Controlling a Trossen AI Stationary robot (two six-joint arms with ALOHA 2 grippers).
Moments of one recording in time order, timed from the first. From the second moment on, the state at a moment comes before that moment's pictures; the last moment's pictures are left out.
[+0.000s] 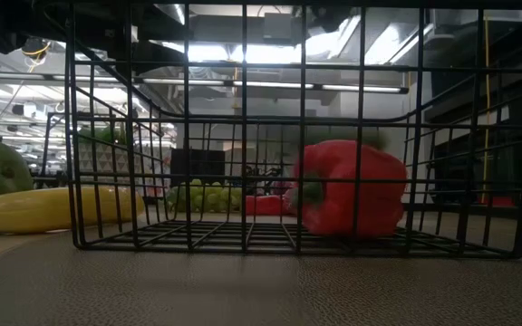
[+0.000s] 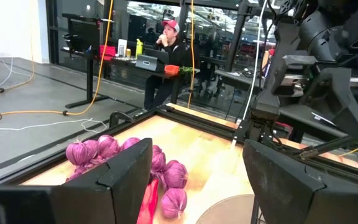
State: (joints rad) left arm -0.19 0.97 0.29 0.85 -0.66 -0.10; right arm 0.15 1.42 1.15 -0.28 -0.28 0.00
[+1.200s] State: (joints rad) left arm -0.19 0.97 0.29 0.85 -0.66 -0.10; right arm 0.30 1.25 1.24 -0.98 -0.12 0.56
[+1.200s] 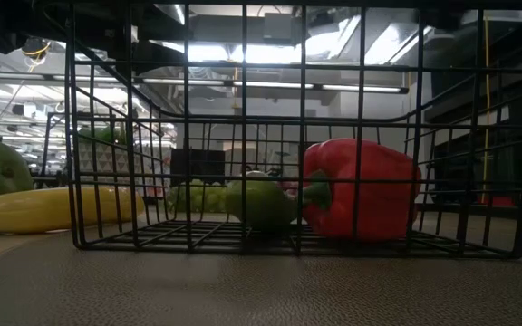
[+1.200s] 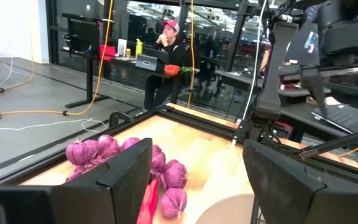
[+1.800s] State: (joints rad) left arm -0.19 0.97 0.29 0.85 -0.66 -0.09; right arm 0.64 1.38 1.15 -1.44 0.02 1.41
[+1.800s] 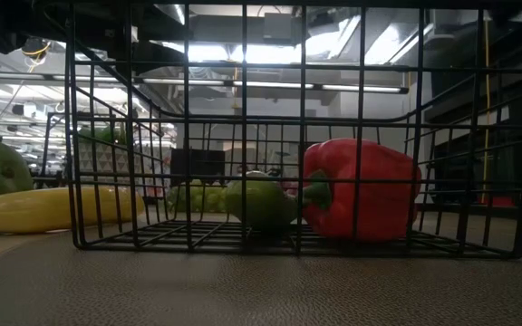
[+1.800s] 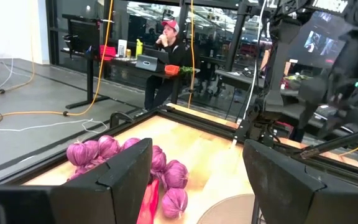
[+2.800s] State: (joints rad) left arm -0.19 0.97 0.29 0.85 -0.66 -0.10; right arm 0.67 1.42 0.84 -1.05 0.05 1.41
